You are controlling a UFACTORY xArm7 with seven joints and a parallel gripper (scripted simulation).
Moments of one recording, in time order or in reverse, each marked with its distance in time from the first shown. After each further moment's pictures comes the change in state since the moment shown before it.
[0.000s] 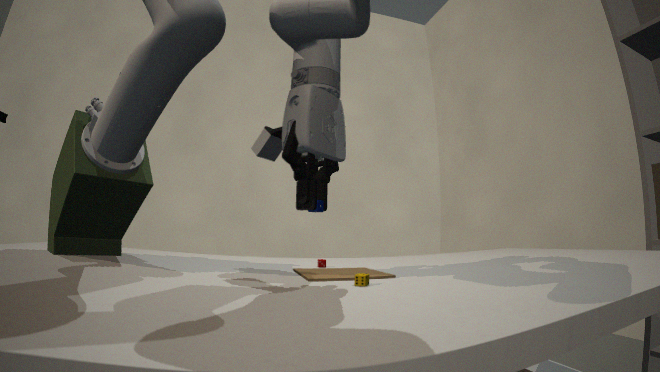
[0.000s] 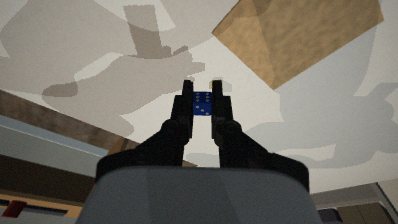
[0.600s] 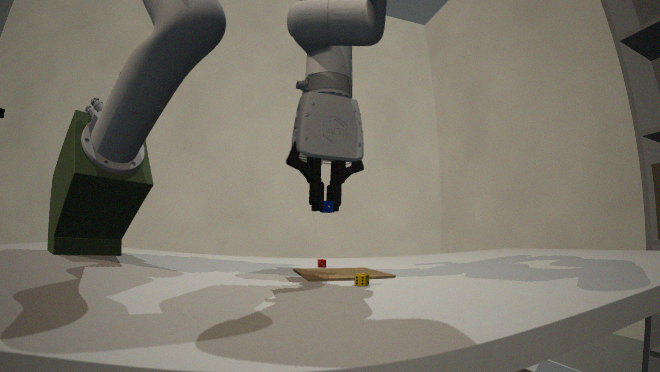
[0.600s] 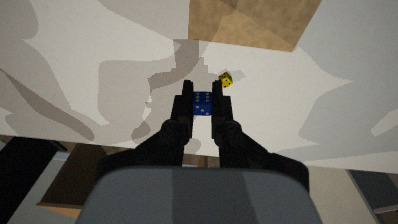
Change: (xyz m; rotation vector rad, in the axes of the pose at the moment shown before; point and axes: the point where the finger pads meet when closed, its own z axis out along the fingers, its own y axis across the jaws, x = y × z) arm -0.005 0.026 0.000 0.005 0.002 0.584
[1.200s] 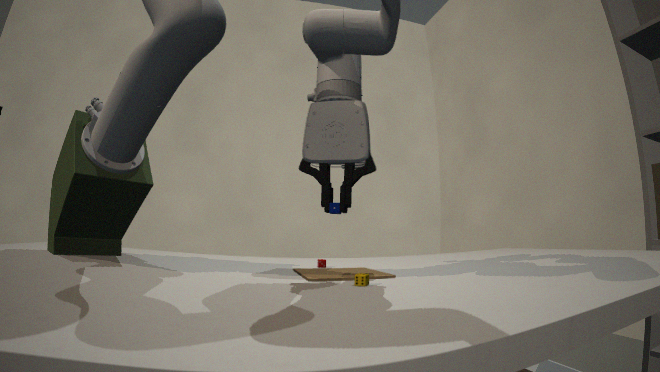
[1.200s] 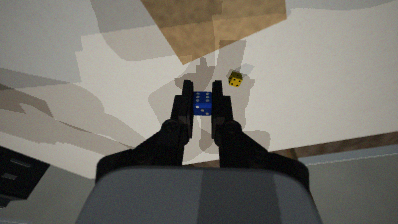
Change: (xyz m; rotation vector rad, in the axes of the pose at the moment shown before) arm 0.015 0.024 0.001 0.003 -0.004 0.583
